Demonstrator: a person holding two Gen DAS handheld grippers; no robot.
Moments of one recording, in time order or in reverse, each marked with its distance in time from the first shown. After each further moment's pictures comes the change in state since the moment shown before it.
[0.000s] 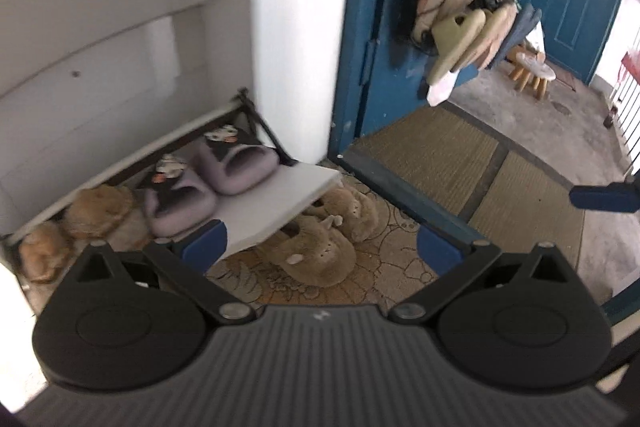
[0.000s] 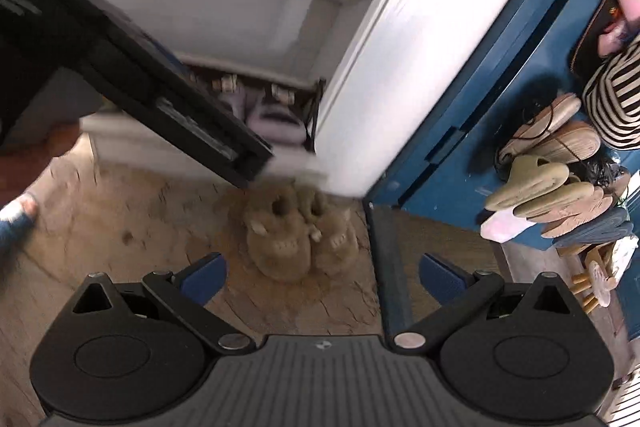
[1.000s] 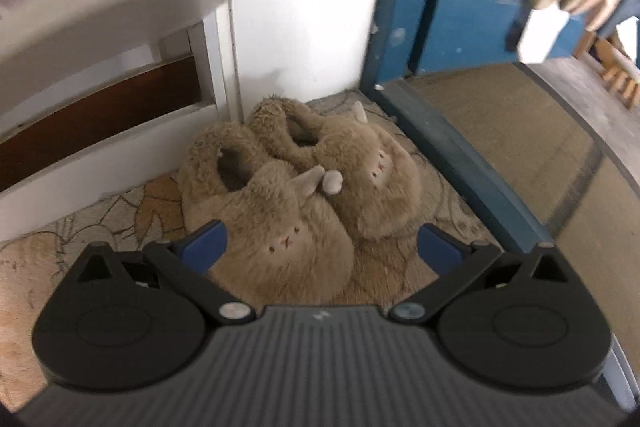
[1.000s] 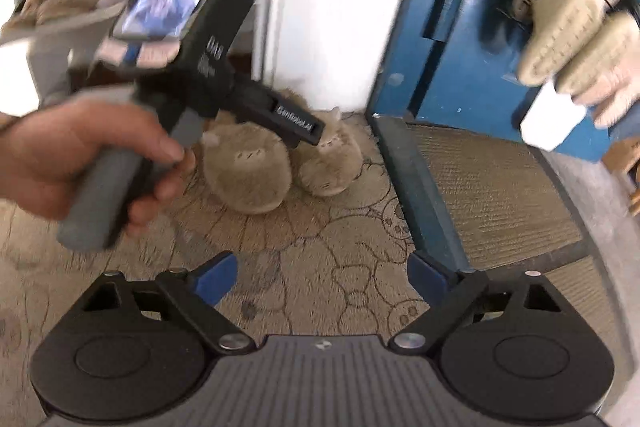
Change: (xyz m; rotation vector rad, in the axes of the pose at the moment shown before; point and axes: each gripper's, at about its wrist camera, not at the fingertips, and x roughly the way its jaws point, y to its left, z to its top) left arm 0.295 -0.048 -0.058 -0.186 0.041 0.236; right arm 0.166 -0.049 -0.184 0.291 -0.043 0.102
